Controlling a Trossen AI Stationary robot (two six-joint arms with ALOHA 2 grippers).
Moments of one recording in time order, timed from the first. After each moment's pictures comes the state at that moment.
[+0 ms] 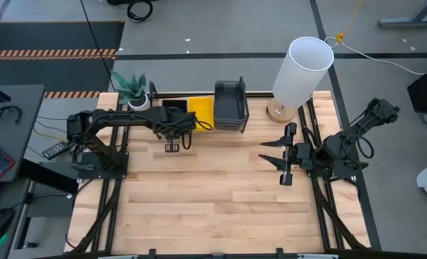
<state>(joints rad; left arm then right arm) 0.24 1.60 1.20 -1.02 -0.34 0.25 0.60 0.93 0.81 0.26 0.74 -0.29</state>
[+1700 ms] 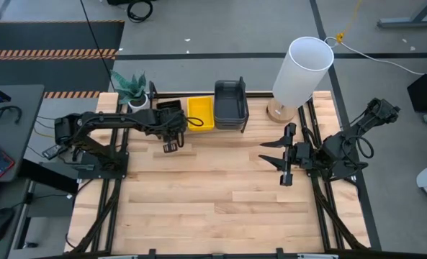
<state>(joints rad) 0.29 1.47 0.97 -0.79 -0.30 0.17 0.60 0.93 0.81 0.24 0.74 -0.25</state>
